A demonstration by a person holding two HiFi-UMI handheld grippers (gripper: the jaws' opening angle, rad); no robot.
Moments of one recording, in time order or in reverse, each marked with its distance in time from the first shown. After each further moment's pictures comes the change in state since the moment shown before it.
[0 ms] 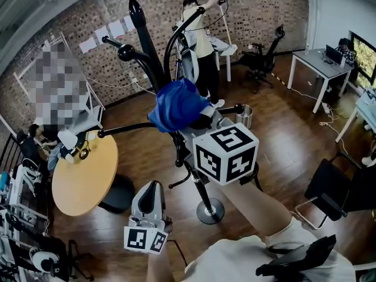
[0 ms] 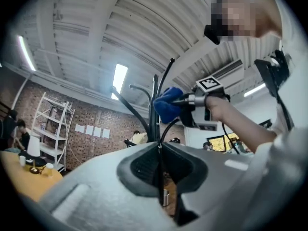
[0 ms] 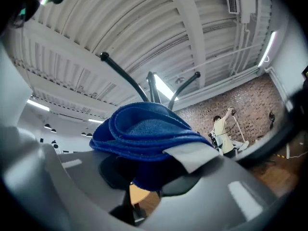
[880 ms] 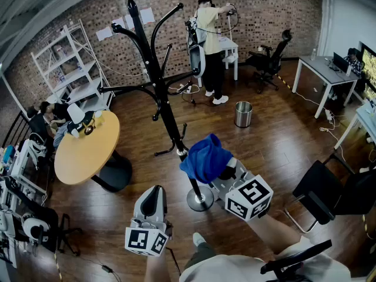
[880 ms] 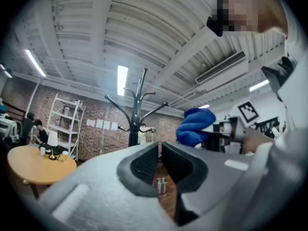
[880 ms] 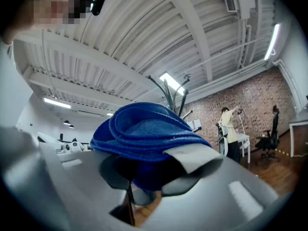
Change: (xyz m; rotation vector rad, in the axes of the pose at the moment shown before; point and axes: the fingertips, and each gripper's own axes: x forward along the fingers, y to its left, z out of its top) left arm -0.109 -0.132 -0.007 -0.006 0.072 0.101; right arm -0.240 0.027 -0.102 -0.036 0.035 0.129
